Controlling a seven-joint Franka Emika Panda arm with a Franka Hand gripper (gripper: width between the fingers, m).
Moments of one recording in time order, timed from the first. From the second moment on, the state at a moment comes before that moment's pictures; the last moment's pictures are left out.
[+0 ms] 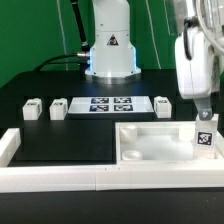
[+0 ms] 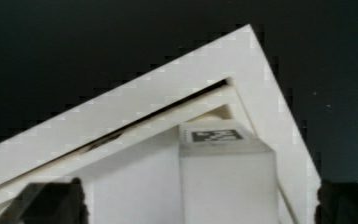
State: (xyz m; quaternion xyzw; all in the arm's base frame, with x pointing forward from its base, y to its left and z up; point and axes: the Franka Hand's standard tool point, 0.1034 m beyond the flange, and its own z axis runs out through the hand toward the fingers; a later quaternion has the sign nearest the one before) arm 0.617 0.120 0.095 -0.54 0.84 0.04 0.10
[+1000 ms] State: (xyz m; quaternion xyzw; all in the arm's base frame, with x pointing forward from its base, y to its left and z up) arm 0.569 0.130 0.099 -0.71 0.70 0.03 0.09
